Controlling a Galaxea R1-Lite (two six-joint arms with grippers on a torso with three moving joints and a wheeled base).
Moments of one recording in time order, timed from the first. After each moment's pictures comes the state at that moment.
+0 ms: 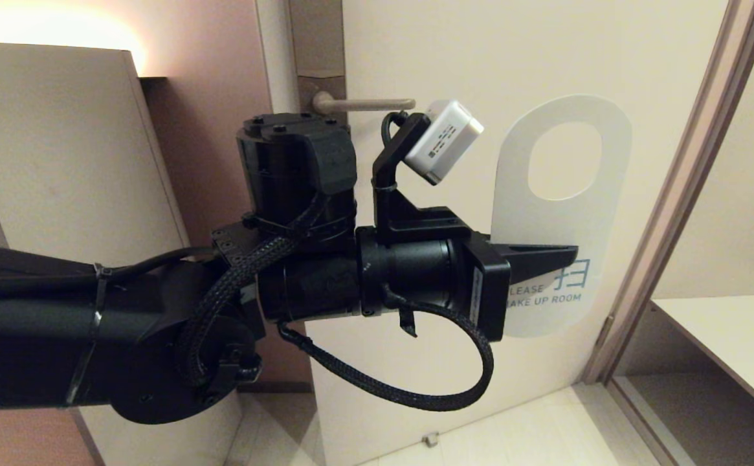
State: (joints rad) left arm -0.90 1.80 -1.16 -0.67 -0.58 -0.16; right arm 0.01 0.54 -0.39 0.03 0.20 -0.17
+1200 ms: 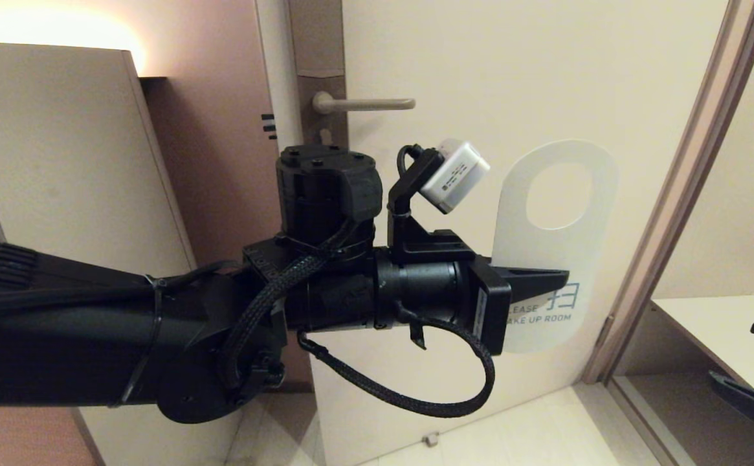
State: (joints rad) left arm -0.89 1.86 -1.15 -0.68 -0.58 -0.16; right arm 0.01 0.80 -0.44 -0.11 0.44 -0.17
